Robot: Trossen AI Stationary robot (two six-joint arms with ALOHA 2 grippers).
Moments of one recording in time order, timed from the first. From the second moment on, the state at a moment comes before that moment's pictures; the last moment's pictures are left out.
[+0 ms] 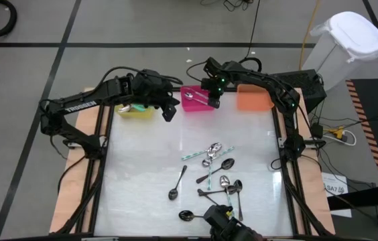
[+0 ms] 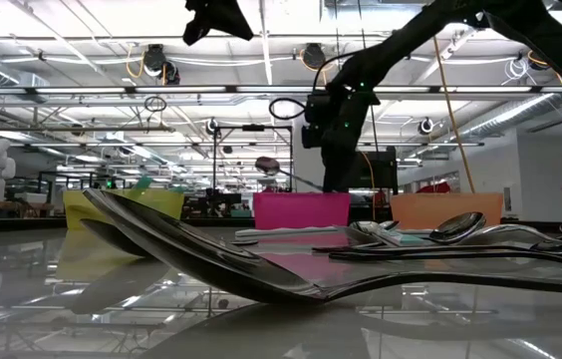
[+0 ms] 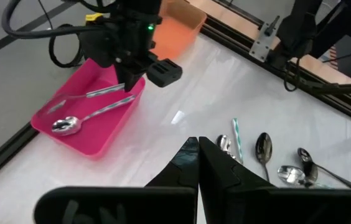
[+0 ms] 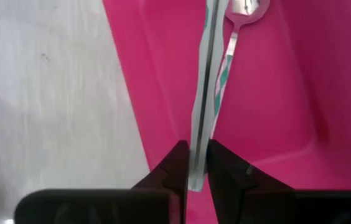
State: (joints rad) left arm 0.29 1.44 1.54 -0.76 0.00 -0.30; right arm -0.72 2.08 1.70 -0.93 -0.29 -0.46
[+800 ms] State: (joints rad) left arm 0.29 1.44 1.54 -0.76 -0.01 -0.31; right arm -0.70 2.14 1.70 -0.94 -0.23 -0.40
